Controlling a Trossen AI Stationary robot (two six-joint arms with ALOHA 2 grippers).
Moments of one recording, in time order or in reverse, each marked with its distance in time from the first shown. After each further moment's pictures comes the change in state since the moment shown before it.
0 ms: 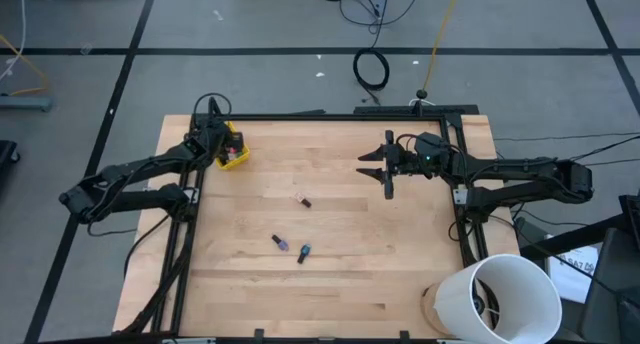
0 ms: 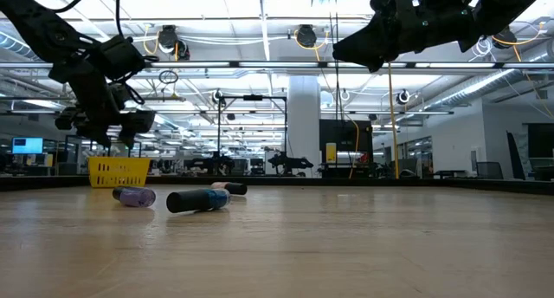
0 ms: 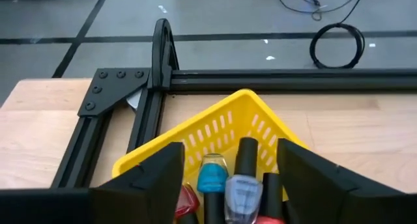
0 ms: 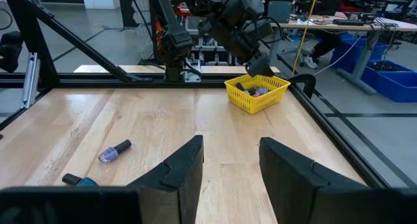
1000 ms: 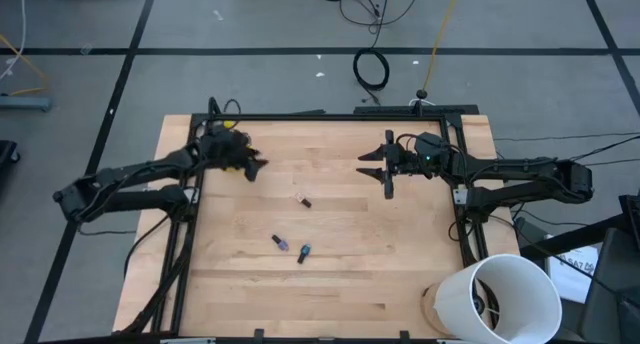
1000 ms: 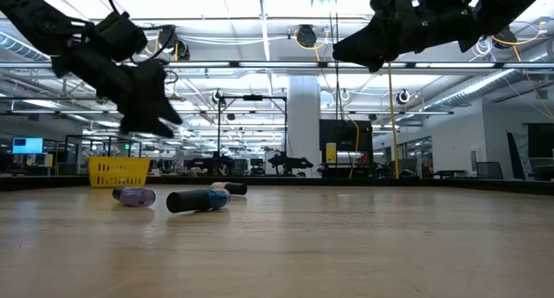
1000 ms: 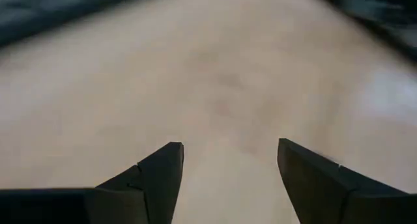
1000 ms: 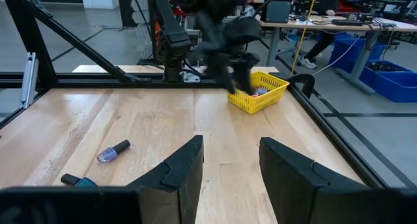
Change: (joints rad) left arm -0.185 -0.065 0.001 0.109 0.846 0.254; right arm -0.001 0.000 0.000 0.000 0.004 -0.002
